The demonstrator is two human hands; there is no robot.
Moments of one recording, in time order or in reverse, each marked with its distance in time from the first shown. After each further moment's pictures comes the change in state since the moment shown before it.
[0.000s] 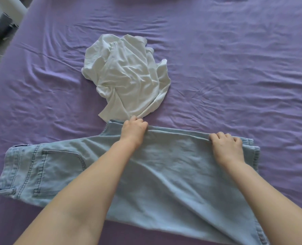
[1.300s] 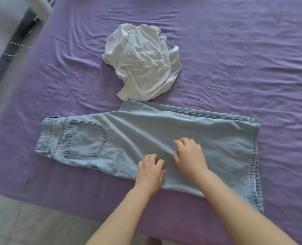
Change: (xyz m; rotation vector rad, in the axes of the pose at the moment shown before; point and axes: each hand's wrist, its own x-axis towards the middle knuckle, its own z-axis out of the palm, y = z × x) left_hand -0.205 0.071 0.078 -0.142 0.067 -0.016; right_hand -0.122 -0.112 -0.004 0.372 0.108 -0.306
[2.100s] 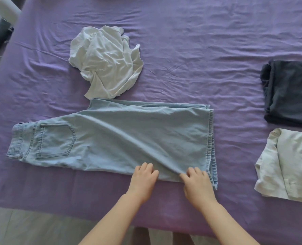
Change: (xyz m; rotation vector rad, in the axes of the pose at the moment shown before) left_hand -0.022 0.103 0.015 0.170 -0.213 0.224; right_hand -0.156 0.119 0.014 -0.125 -0.115 0.001
